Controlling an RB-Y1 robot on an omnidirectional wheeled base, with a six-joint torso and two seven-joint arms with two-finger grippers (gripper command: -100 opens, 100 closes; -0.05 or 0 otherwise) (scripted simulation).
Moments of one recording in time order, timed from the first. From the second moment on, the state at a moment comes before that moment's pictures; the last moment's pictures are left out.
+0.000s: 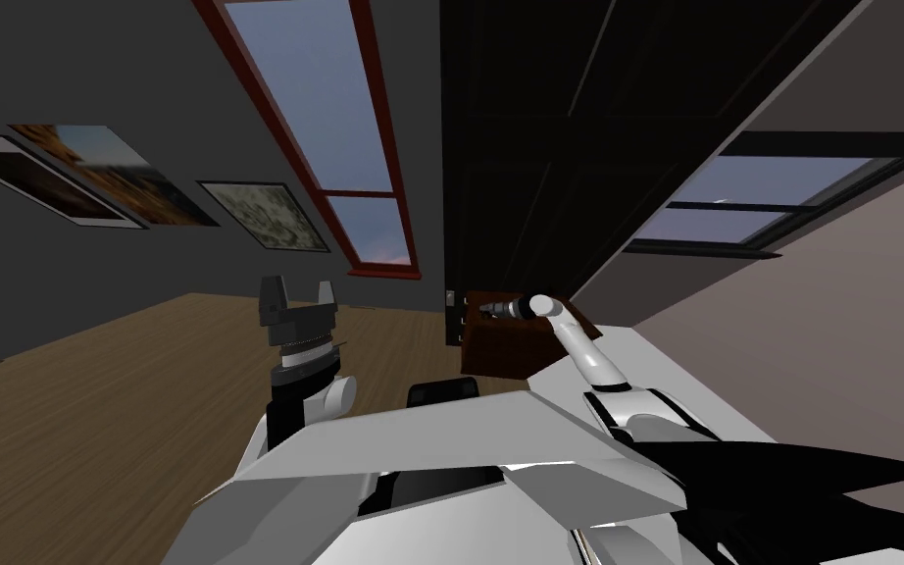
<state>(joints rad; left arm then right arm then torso) 0.51 -0.03 0.05 -2.28 -0.08 -0.61 0.12 -0.12 -0.68 -0.04 -1.68 -1.19 1.21 -1.83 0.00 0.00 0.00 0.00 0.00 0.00</state>
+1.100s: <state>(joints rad) 0.51 -0.03 0.05 -2.28 -0.08 -0.61 0.12 -0.07 -0.68 0.00 -1.82 -1.18 1.22 -1.89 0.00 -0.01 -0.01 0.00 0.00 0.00</state>
